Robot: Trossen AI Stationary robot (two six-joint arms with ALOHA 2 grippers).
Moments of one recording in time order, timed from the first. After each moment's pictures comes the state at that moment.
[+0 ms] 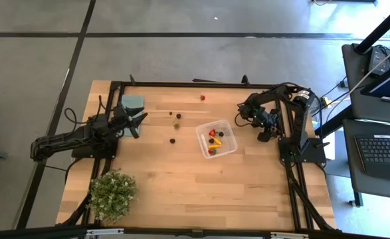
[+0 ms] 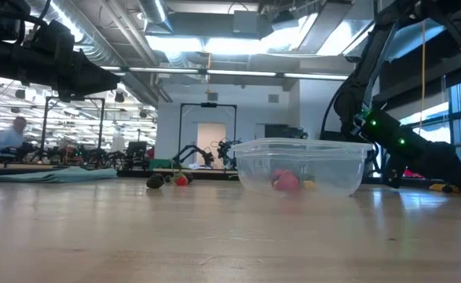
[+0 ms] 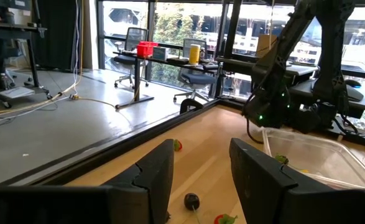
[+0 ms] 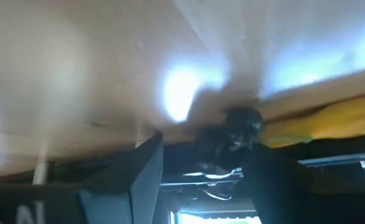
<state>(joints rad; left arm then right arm) 0.27 0.01 0.03 -0.02 -0.33 -0.13 -0.68 1.97 0.83 -1.26 0.19 -0.05</state>
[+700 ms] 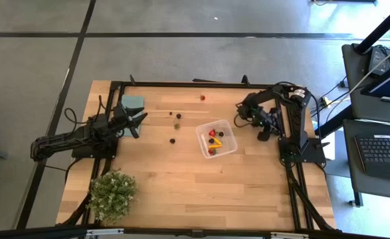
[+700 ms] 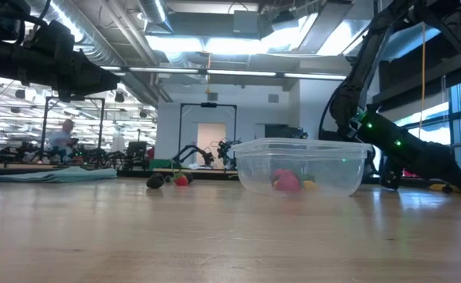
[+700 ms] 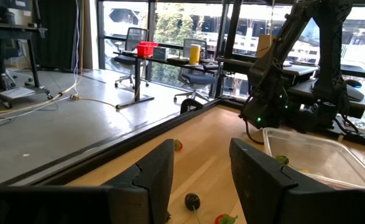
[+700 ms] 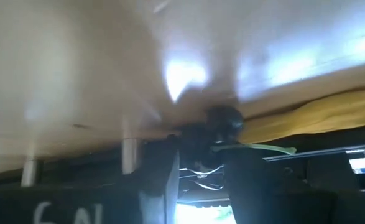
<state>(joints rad) 0.27 0.01 0.03 -0.02 -0.33 -0.13 -0.68 2.01 0.87 -1.28 0.23 -0.03</state>
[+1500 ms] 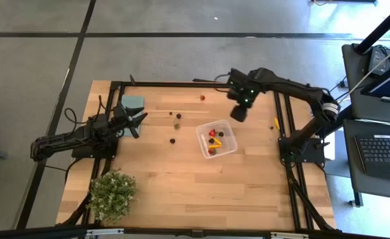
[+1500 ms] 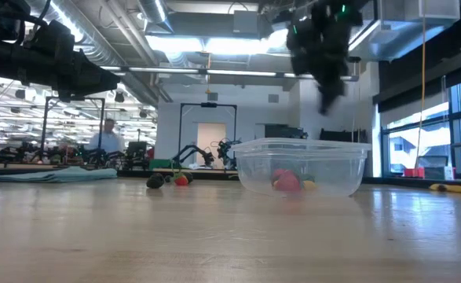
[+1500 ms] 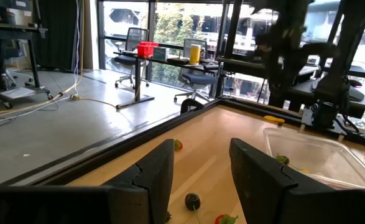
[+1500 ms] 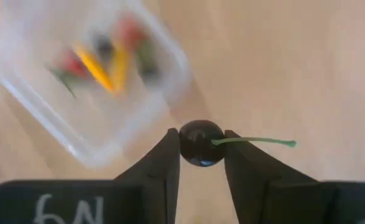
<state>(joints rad) 0.27 0.01 0.03 -0.02 -0.33 -0.13 -0.51 1.60 1.40 -1.19 -0.21 -0.03</state>
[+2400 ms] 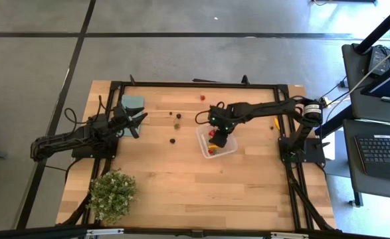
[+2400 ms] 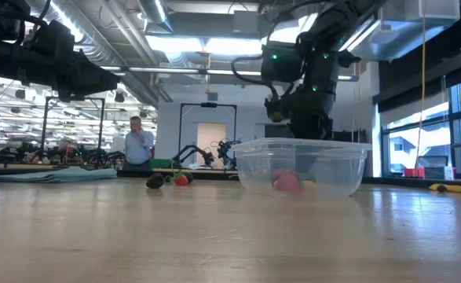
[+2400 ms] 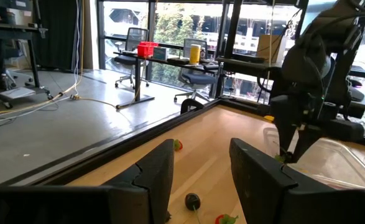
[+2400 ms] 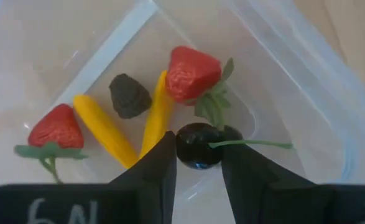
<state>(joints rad) 0.27 0.01 0.03 -0.02 -0.33 -0.13 -0.21 1.78 1.13 -0.66 -0.08 0.28</state>
